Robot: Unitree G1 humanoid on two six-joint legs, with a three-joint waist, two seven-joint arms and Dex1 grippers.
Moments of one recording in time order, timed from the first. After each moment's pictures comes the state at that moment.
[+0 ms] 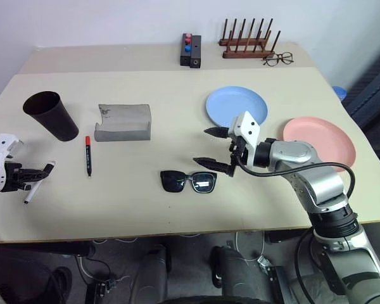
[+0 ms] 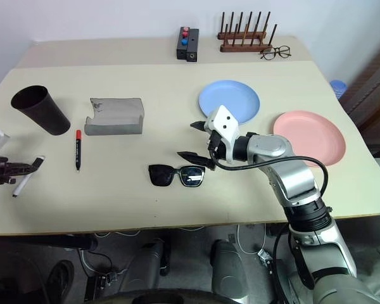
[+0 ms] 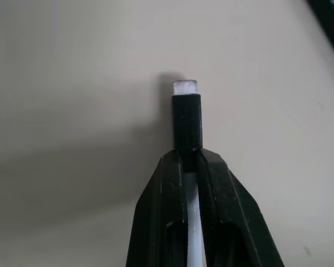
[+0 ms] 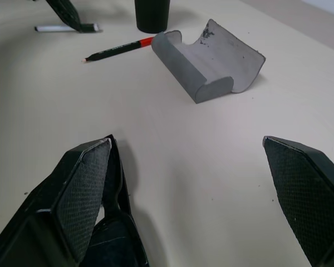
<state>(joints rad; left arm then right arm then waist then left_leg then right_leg) -0.50 1.15 0.11 0.71 -0.16 0.62 -1.24 -0.54 -0.53 0.16 -0.23 0.36 0.55 0.86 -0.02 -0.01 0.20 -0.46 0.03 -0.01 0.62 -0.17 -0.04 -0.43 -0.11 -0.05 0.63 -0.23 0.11</state>
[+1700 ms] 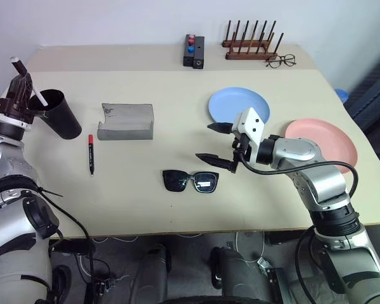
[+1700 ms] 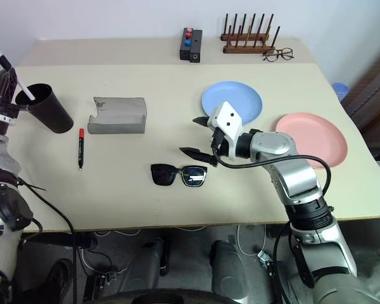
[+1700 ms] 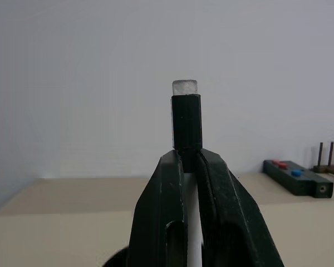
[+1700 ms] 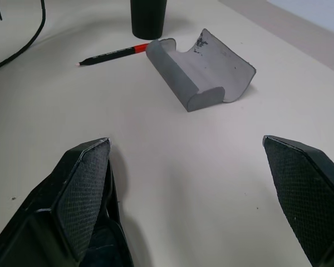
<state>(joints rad) -0.89 0.74 0.57 1.24 -0.42 -0.49 -0.87 -0.54 -0.53 0.14 -0.22 0.34 0.52 0.86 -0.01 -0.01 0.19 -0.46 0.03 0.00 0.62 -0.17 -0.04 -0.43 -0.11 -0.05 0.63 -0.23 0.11</state>
